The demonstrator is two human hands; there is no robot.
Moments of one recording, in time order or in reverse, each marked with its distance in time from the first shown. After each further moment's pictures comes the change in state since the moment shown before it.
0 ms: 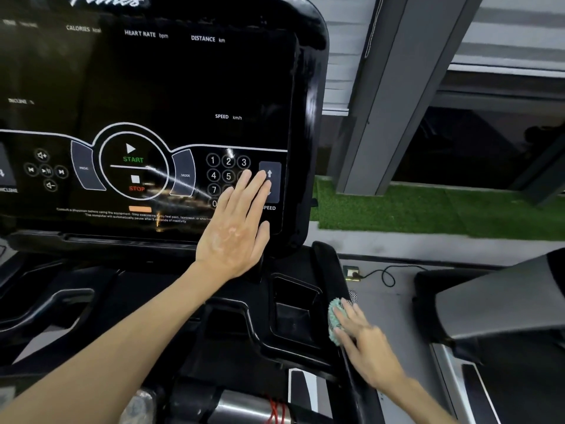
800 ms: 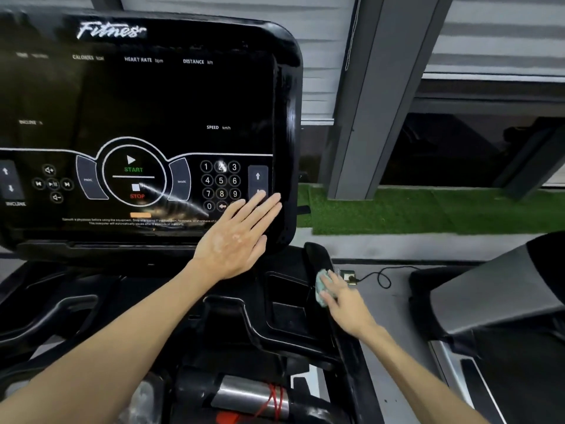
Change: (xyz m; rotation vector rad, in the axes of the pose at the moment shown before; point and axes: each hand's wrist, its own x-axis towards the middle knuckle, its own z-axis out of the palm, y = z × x) left_hand -0.005 -0.003 0.002 0.133 -0.095 0.302; right_hand 0.054 -0.013 -0.009 -0.011 0.045 0.066
